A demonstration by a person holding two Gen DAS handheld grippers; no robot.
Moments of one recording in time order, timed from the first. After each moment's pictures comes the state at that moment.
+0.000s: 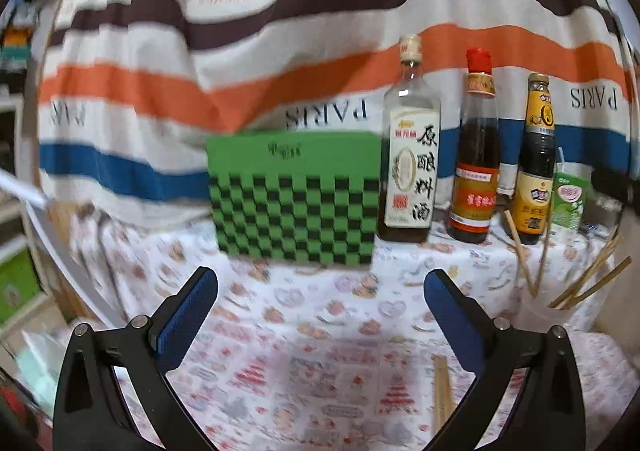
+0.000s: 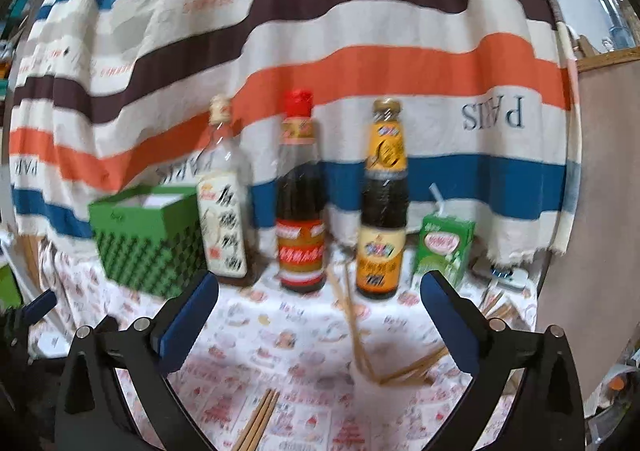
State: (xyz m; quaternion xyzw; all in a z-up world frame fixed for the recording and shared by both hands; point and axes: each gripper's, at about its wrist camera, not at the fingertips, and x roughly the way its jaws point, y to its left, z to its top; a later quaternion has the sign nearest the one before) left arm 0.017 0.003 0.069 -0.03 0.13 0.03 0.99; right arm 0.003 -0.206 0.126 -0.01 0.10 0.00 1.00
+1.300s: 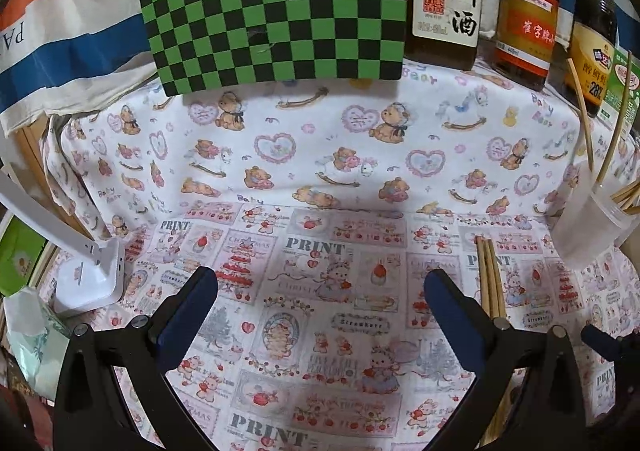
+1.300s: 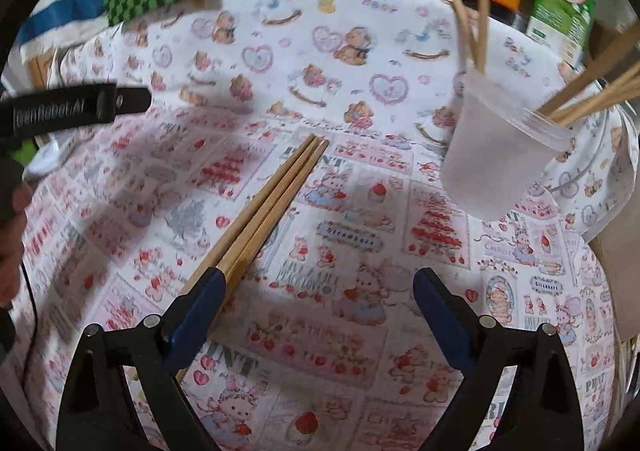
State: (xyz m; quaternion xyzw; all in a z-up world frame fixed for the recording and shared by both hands) left arm 0.091 -0.003 -0.010 0.01 0.37 0.05 0.93; right arm 0.043 -0.180 -0.064 -0.07 0.41 0.09 0.91
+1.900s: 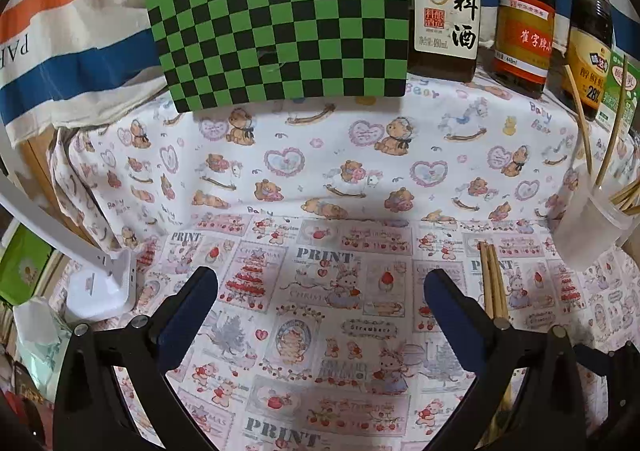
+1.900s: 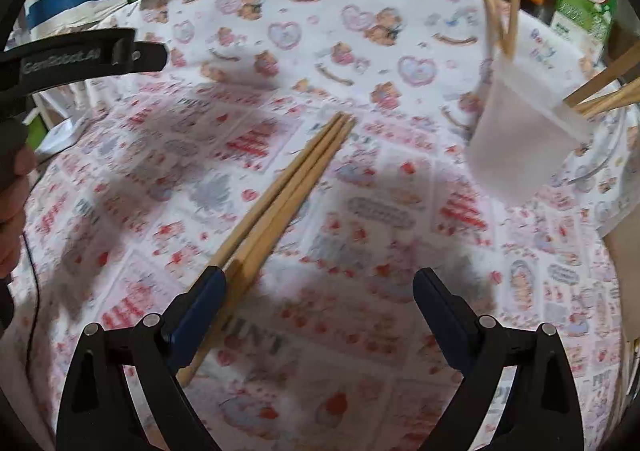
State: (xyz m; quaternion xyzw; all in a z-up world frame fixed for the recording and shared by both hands) left arm 0.086 -0.002 -0.001 0.02 0.36 0.06 0.93; right arm 0.039 -0.172 -0.069 -0.07 0.44 0.12 0.89
